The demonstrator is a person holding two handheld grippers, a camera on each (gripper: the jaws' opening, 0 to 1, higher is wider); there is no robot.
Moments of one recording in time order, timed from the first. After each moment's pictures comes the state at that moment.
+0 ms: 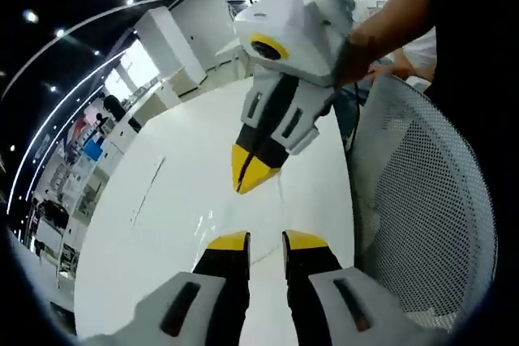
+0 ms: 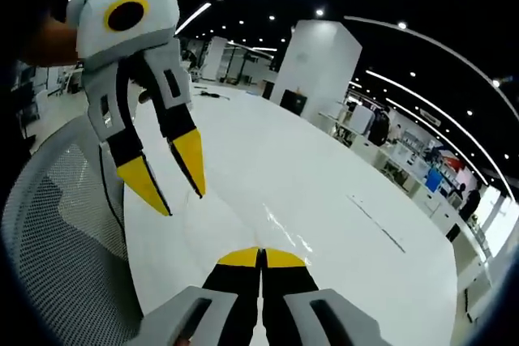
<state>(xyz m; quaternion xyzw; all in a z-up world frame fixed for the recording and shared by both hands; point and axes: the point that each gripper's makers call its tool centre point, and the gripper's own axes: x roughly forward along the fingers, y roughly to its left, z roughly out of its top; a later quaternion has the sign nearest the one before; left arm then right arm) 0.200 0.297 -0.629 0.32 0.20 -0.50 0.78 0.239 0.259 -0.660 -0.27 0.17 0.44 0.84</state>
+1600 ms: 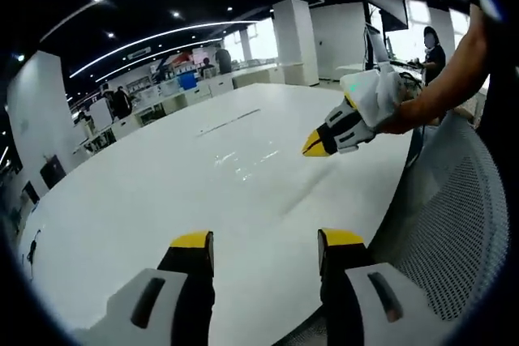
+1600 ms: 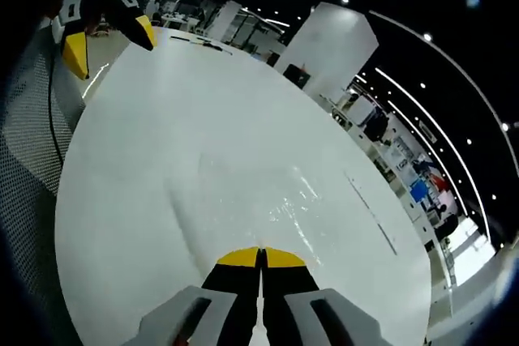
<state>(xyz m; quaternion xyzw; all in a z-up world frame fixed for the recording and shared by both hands) 0.186 0.425 -0.679 0.13 0.23 -0.28 0.92 0.294 0.265 -0.745 -0.39 0.19 0.39 0.81</state>
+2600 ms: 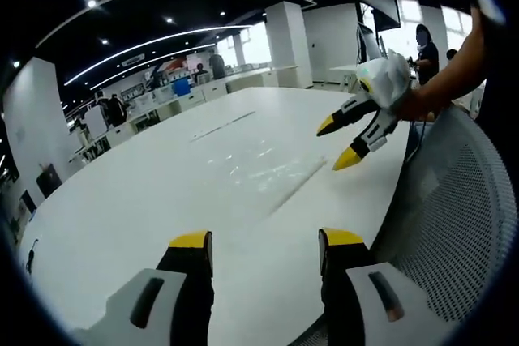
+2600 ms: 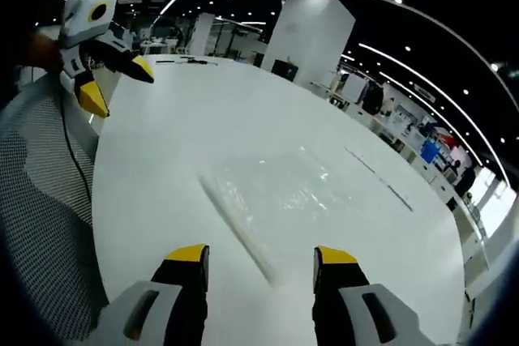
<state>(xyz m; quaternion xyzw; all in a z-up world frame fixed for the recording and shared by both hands) 0.191 0.415 -0.682 0.15 0.21 -0.30 0.92 0.257 0.218 -0.727 -0.27 0.23 0.39 0.85</state>
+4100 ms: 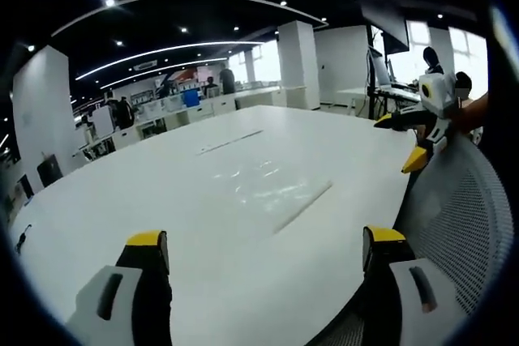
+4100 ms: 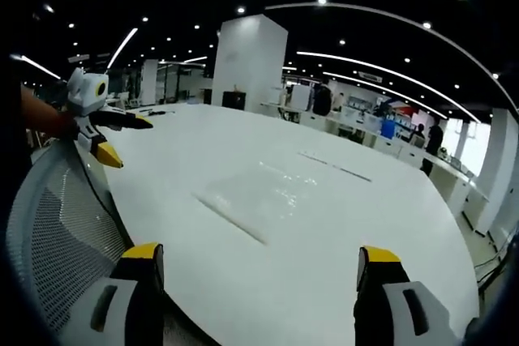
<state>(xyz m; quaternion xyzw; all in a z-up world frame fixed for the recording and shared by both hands) 0.200 0.415 -0.666 0.10 0.17 -0.29 0.94 0.193 0.160 -0.686 -0.14 0.20 0.31 0.92</state>
